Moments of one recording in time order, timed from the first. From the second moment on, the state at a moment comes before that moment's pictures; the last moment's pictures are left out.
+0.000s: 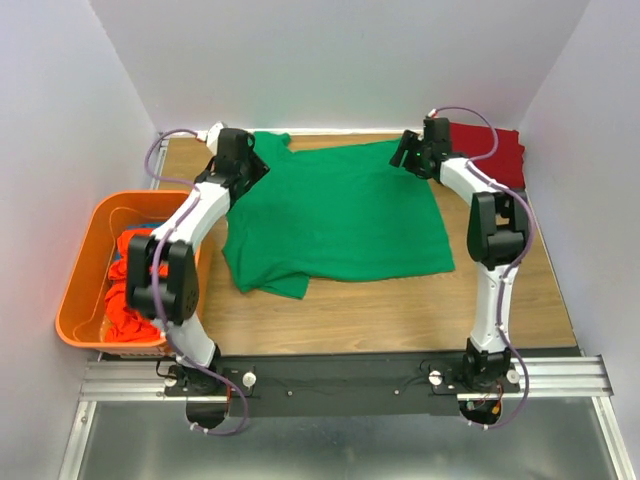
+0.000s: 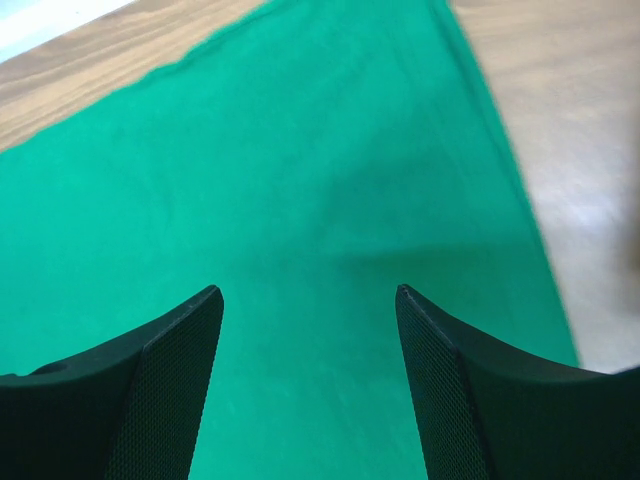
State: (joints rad) left arm -0.20 1.63 1.26 -0.21 -0.13 -0.82; right arm 0.15 2.19 1.71 -0.17 -0.09 0.44
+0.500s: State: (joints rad) left arm -0.20 2.29 1.82 -0.35 -0.16 -0.83; right arm 0.21 2.40 1.90 -0.21 -0.08 0.44
